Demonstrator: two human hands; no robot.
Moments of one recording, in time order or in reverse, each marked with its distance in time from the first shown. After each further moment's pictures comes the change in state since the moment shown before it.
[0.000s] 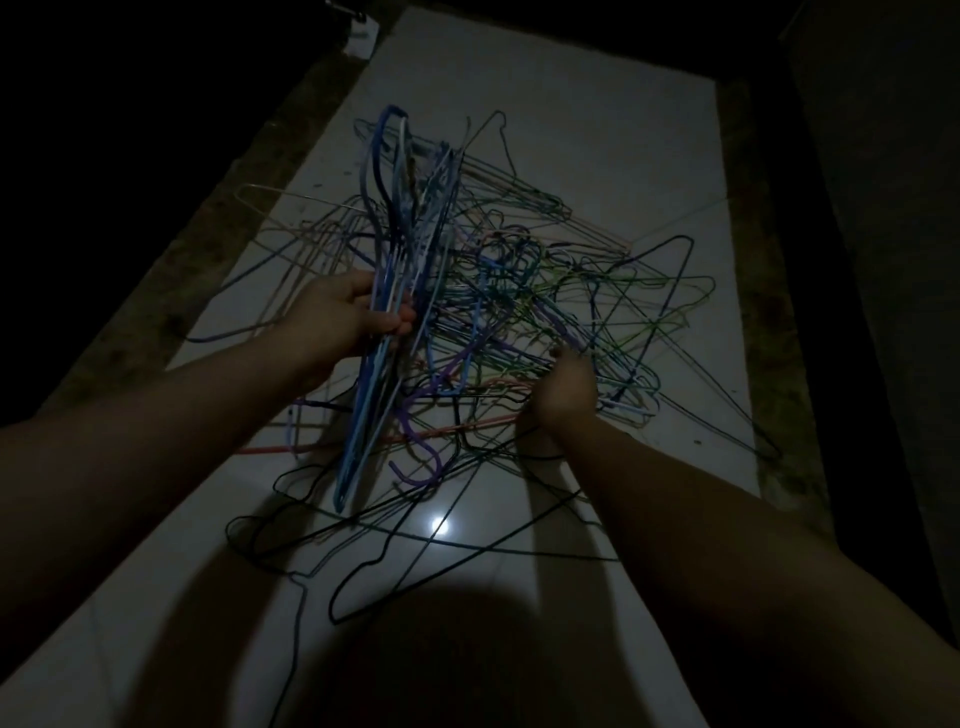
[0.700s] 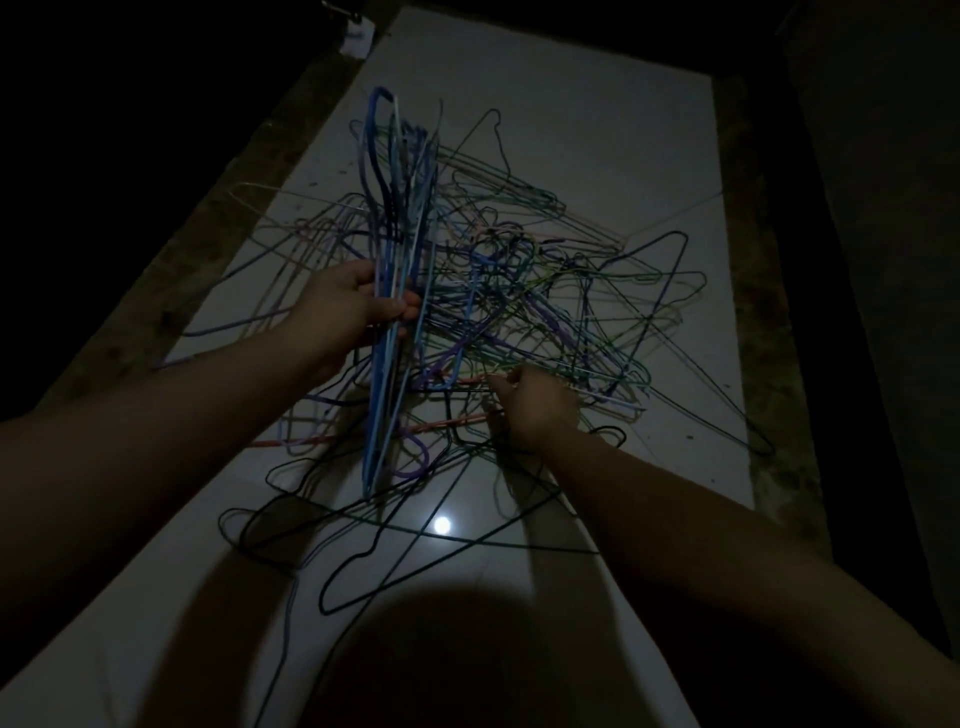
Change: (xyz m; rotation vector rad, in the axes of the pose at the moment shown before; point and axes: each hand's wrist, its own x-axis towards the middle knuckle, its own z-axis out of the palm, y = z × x) left_hand -0.004 0.007 0.020 -0.075 0.048 0.020; right_hand -0.023 -0.001 0.004 -0.323 -0.194 -0.128
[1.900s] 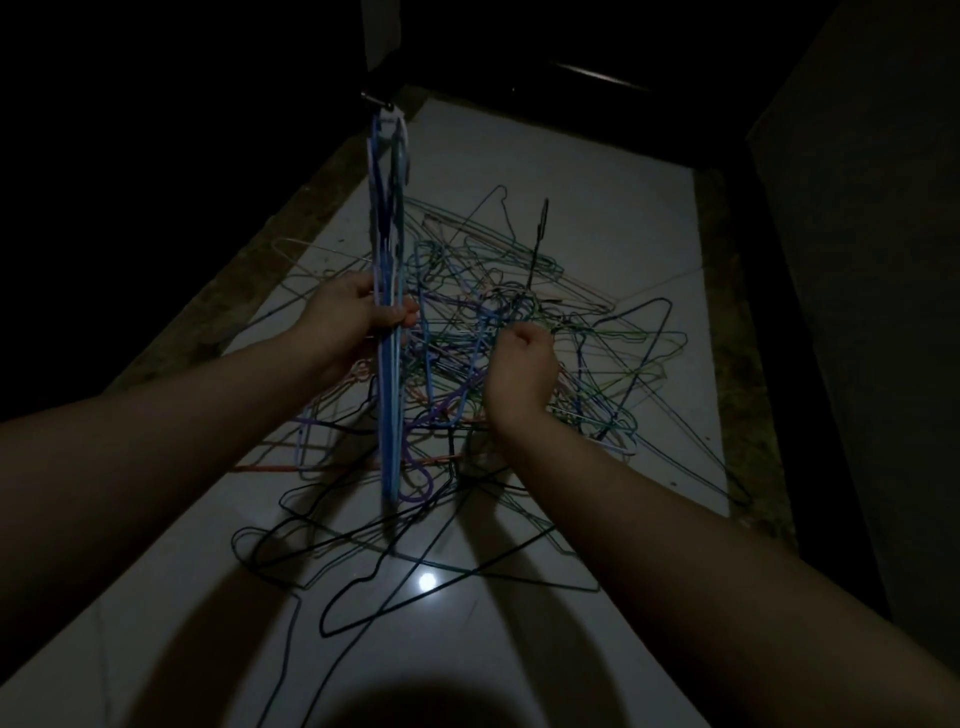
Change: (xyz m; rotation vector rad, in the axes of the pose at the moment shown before) left_hand -0.012 0.028 -0.018 -0.106 0.040 0.098; right_hand -0.049 -0.094 -0.076 0.959 0.364 0.105
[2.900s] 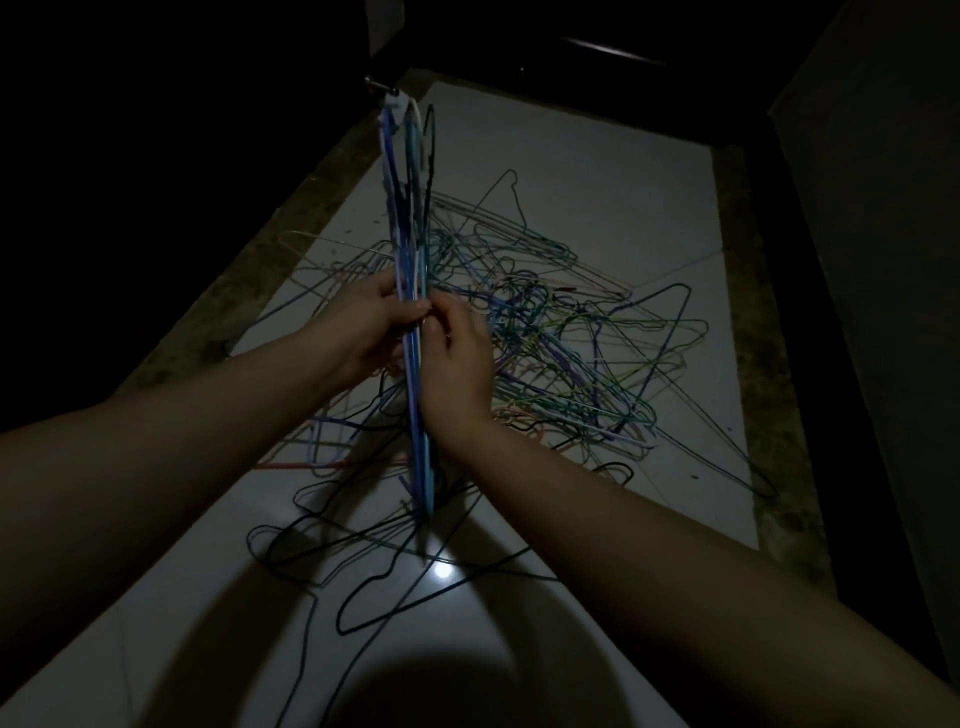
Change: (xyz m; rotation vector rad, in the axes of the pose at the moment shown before) left_hand 0.000 0.002 0.005 -0.020 -0.120 -0.077; right_hand -0.032 -0.001 0.042 -0.033 -0.285 -0.362
